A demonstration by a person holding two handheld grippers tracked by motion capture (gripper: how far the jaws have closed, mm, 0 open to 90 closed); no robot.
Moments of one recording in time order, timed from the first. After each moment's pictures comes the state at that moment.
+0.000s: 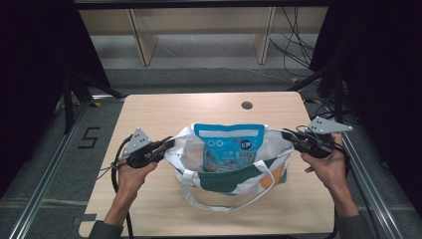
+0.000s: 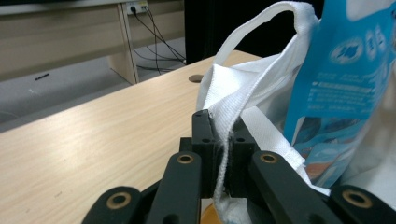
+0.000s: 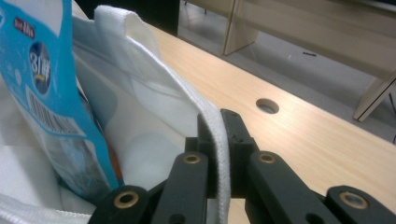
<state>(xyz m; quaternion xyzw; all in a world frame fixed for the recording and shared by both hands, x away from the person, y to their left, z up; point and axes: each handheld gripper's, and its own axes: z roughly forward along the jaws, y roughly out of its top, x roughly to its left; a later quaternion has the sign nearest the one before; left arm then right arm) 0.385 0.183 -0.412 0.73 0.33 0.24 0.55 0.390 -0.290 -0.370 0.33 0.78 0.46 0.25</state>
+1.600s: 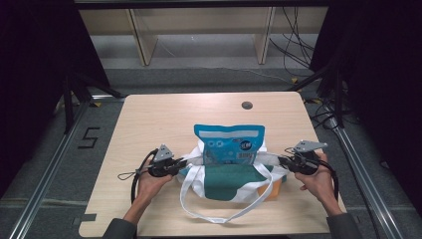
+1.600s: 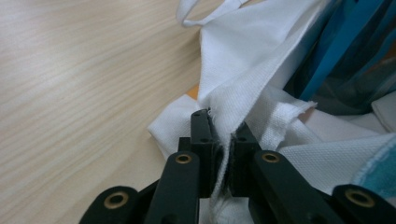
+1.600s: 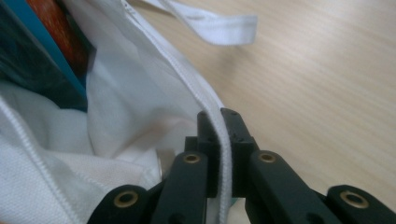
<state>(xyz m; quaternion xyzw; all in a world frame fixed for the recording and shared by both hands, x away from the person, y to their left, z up) 0.409 0.158 -0.508 0.81 0.35 0.17 0.45 0.401 -0.302 -0.469 0.39 0.83 0.35 0.17</state>
